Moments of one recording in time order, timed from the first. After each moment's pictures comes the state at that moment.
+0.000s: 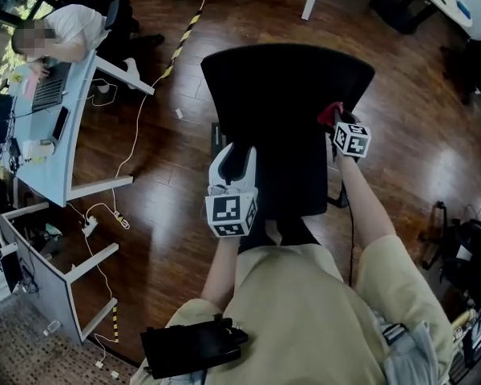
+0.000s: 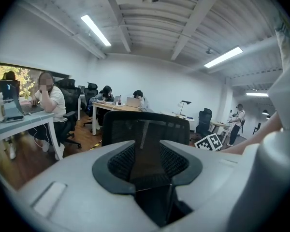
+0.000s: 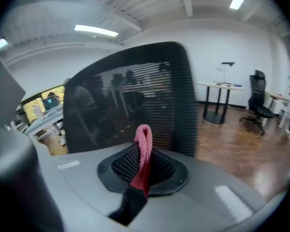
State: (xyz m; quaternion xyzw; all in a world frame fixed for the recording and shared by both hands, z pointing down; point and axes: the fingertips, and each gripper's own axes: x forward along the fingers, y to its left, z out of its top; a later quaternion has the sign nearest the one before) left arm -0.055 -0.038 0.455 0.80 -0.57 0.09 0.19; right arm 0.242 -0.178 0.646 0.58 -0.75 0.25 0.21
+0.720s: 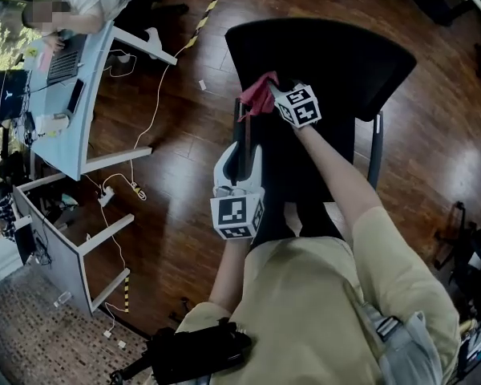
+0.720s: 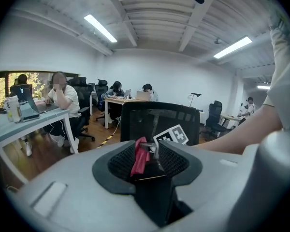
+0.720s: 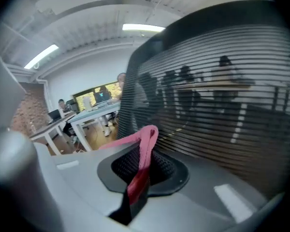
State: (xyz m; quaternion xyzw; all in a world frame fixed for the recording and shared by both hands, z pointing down) left arm -0.103 -0.010 0.480 0.76 -0.61 0.13 0.21; right arm -0.074 -0.194 0.662 0.33 -0.90 0.20 0.21
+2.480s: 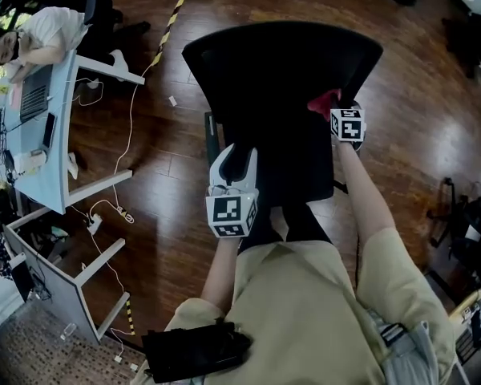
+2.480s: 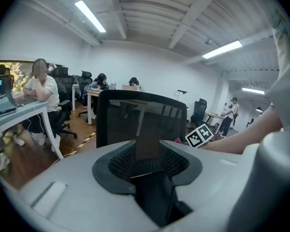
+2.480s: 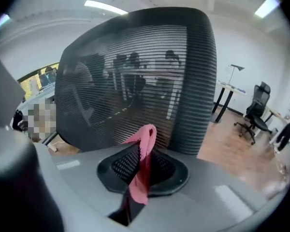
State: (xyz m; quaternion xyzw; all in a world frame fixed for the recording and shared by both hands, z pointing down) left arm -0.044 -0.033 0.515 0.81 -0.53 0.14 0.23; right arm 0.241 -0.171 0.710 0.56 -0.73 0.24 0.32
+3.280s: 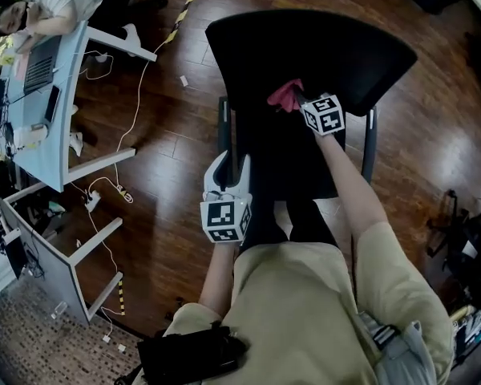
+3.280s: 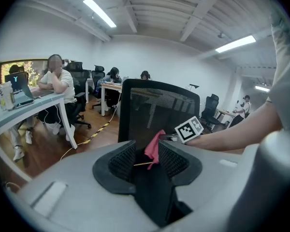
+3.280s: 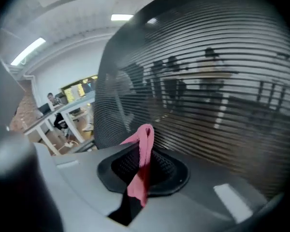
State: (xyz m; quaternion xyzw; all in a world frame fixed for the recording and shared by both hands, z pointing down) left arm -0.106 0.004 0.551 0.76 -0.57 0.17 0.26; right arm 0.043 -0.178 0.729 0.38 -0.86 0.23 0.26
